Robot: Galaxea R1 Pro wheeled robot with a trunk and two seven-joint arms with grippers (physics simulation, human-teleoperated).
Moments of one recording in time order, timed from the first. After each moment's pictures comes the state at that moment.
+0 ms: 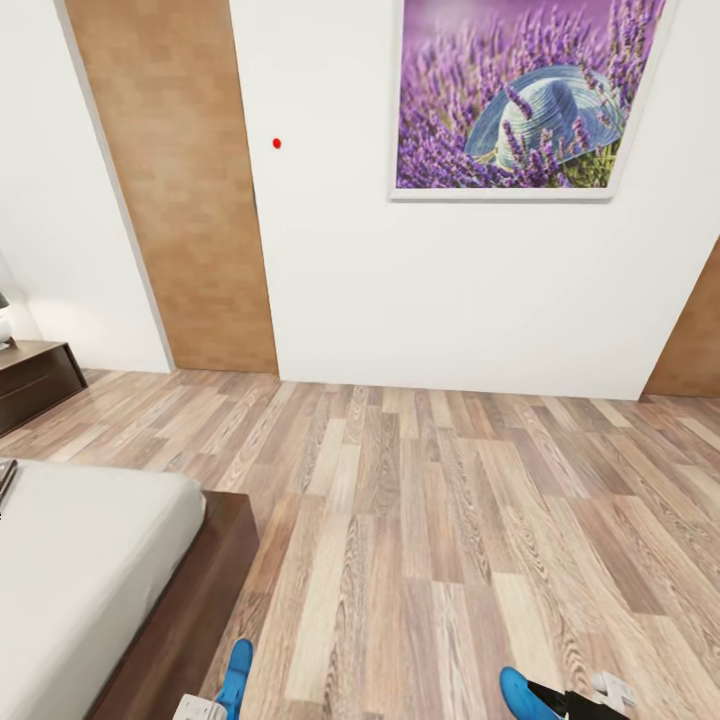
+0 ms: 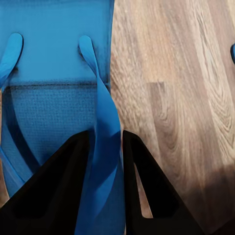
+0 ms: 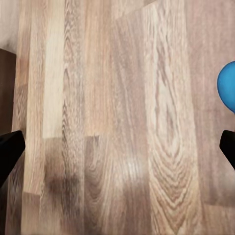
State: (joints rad) left arm -0.30 0.13 0.35 -0.34 -0.28 -0.05 -0.75; right arm -0.37 -0.36 -0.05 -0.22 -0.44 0.12 0.81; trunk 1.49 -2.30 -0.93
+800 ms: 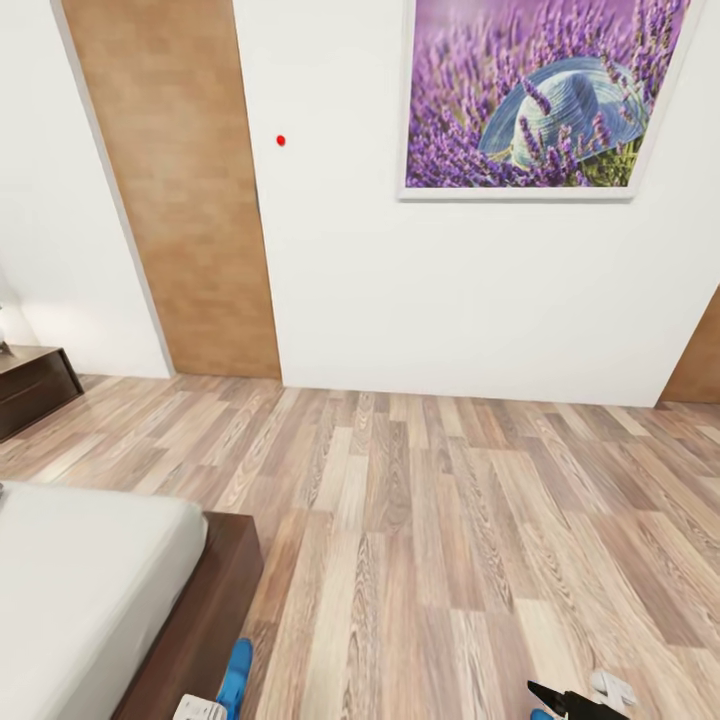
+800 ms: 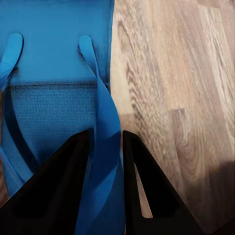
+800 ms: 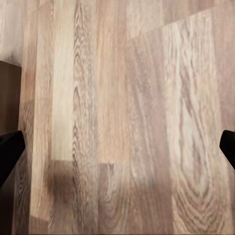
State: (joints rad) left arm -0.30 0.13 0.35 -0.34 -0.28 -0.05 -0.75; right arm -0.37 -0.36 -0.05 -0.22 -0.44 0.12 0.81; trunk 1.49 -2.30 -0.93
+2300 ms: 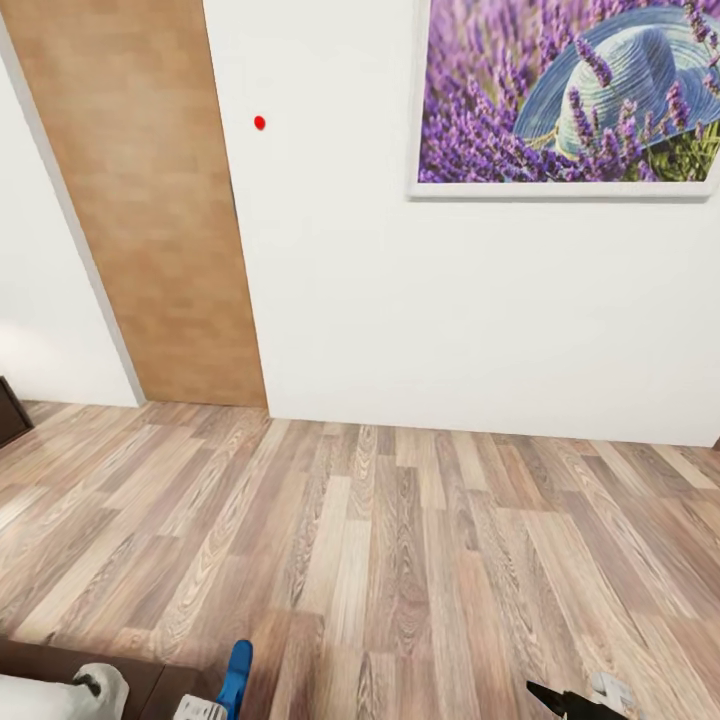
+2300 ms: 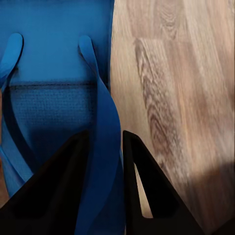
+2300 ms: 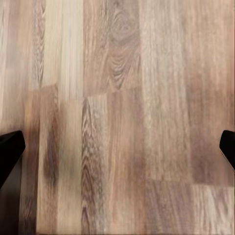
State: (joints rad) left arm -0.30 0.13 0.35 -0.34 -0.28 -0.05 -0.75; right arm -0.37 -0.35 -0.05 -0.22 -0.44 0.12 0.81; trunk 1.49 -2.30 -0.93
